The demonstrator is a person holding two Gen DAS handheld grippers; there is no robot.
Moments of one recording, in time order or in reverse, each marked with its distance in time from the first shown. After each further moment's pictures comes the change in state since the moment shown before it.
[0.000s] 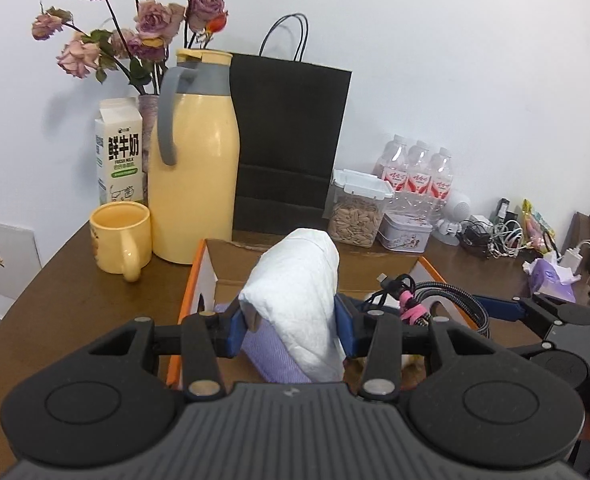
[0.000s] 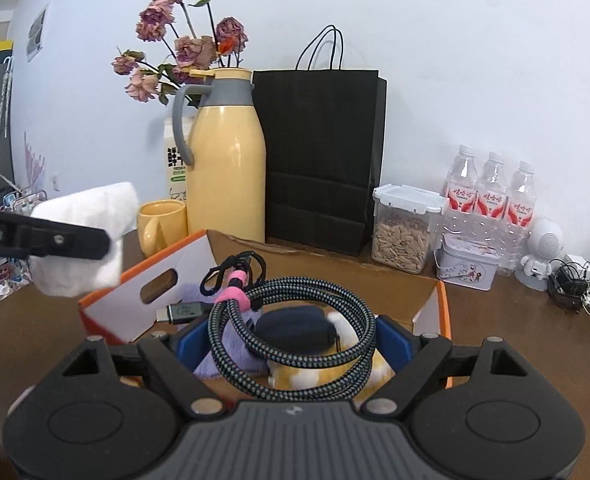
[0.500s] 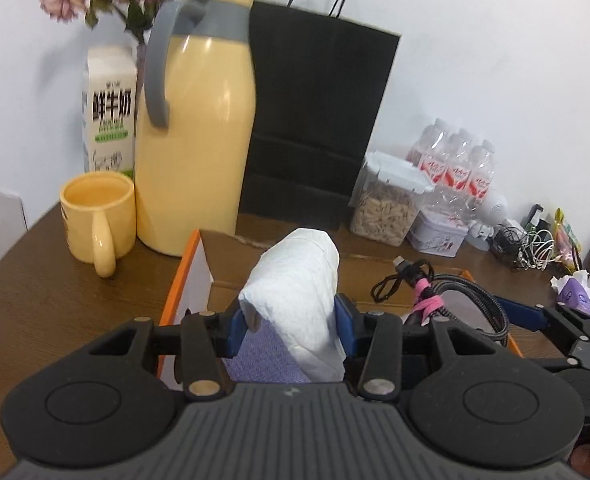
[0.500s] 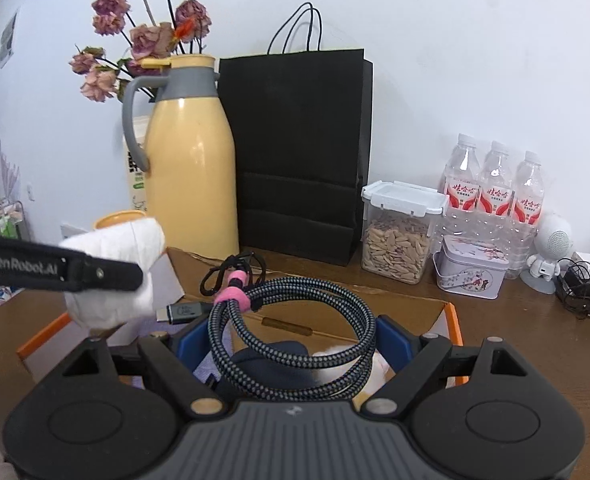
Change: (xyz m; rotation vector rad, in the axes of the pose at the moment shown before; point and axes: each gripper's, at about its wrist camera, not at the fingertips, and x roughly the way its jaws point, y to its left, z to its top) left arm 0.094 0.022 0.014 -0.091 0.087 0.016; right arm 0.071 -0.017 0.024 0.042 0.021 -0.048
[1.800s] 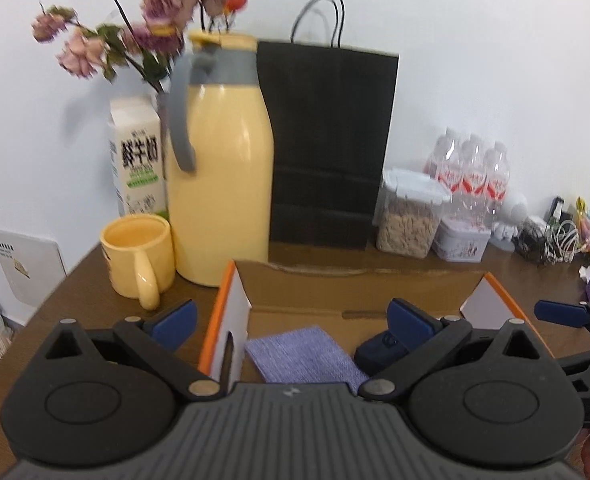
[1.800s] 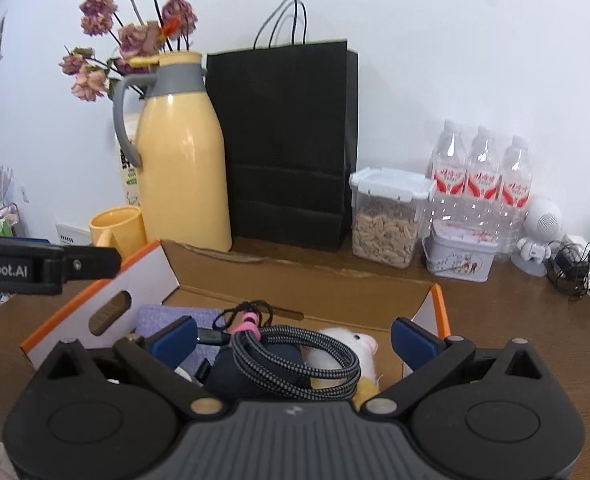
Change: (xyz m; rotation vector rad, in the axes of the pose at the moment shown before) left arm -0.038 -0.011 -0.002 0.106 -0.112 0.117; right arm -0.018 -0.005 -0.003 0.035 0.016 -0.013
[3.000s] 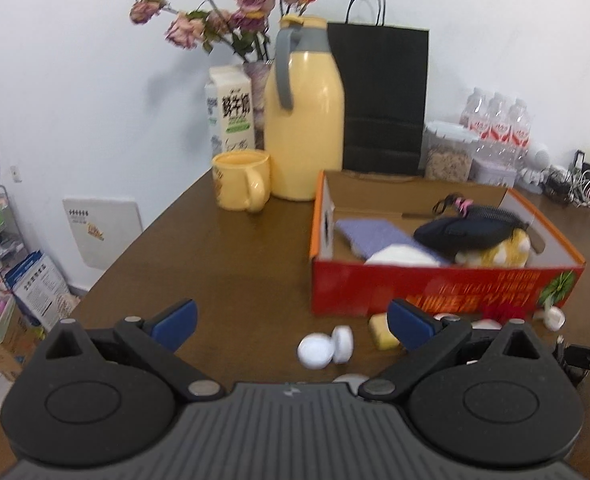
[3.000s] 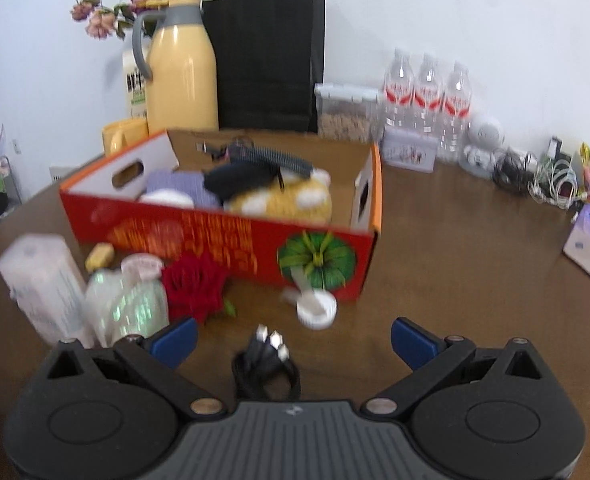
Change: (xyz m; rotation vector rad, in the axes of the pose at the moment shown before) left arm -0.122 0.040 -0.095 0.018 0.078 0.160; right arm -0.109 -0.007 -0.120 0.012 0.180 -0.065
